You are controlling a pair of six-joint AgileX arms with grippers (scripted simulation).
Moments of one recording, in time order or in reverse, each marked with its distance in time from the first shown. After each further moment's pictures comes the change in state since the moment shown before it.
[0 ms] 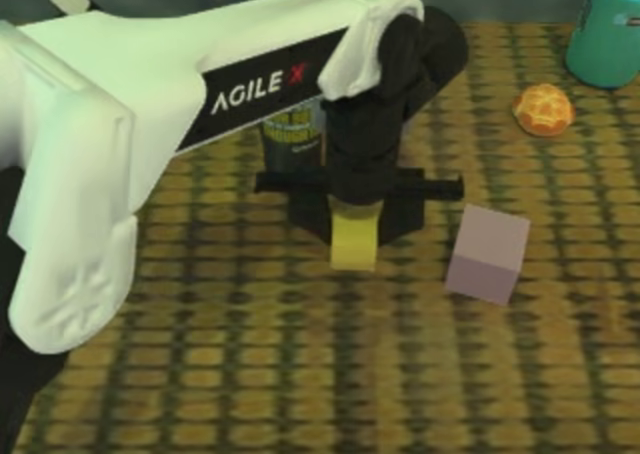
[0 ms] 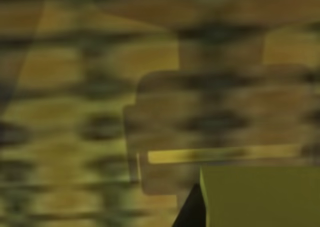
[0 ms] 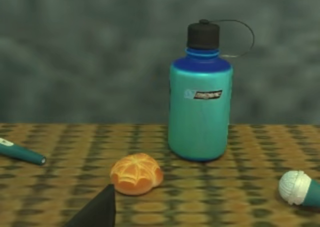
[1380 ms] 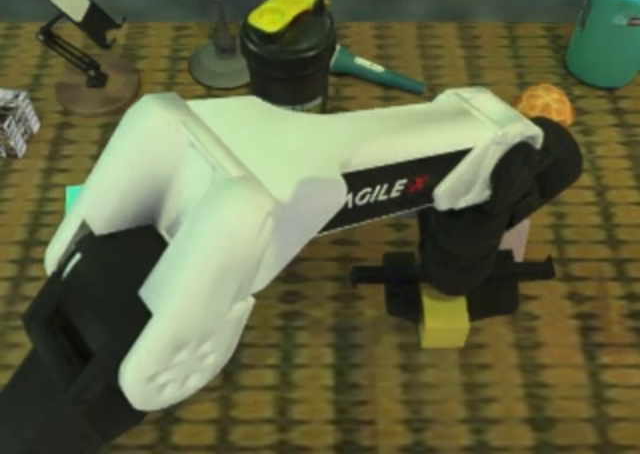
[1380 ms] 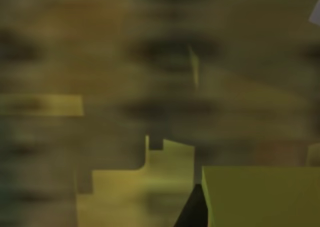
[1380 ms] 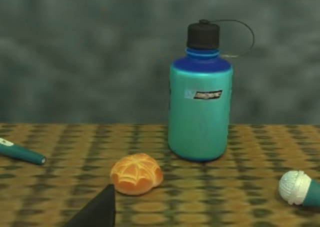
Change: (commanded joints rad) left arm -0.196 0.147 0.028 0.132 -0.004 -0.278; right arm 0.000 0.000 0.000 0.000 0.000 0.000
